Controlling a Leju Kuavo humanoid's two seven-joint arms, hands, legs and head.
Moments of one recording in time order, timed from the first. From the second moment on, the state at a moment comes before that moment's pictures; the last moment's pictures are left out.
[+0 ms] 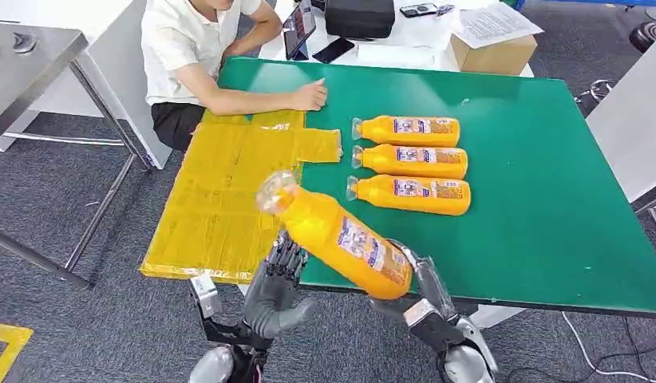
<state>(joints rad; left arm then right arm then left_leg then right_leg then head) -0.02 -0.20 -0.47 -1.34 0.52 -0.10 -0.49 0.01 -0.05 0.27 -1.38 0.41 -0.08 -0.70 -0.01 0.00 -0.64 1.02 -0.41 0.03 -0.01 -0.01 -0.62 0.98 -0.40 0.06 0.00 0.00</state>
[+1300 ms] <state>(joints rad) -0.07 -0.25 -0.46 -1.33 0.68 -0.31 -0.47 -0.12 -0.06 0.43 -1.26 0.35 -0.06 -0.70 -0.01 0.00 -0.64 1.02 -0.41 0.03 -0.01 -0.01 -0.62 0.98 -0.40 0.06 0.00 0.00</state>
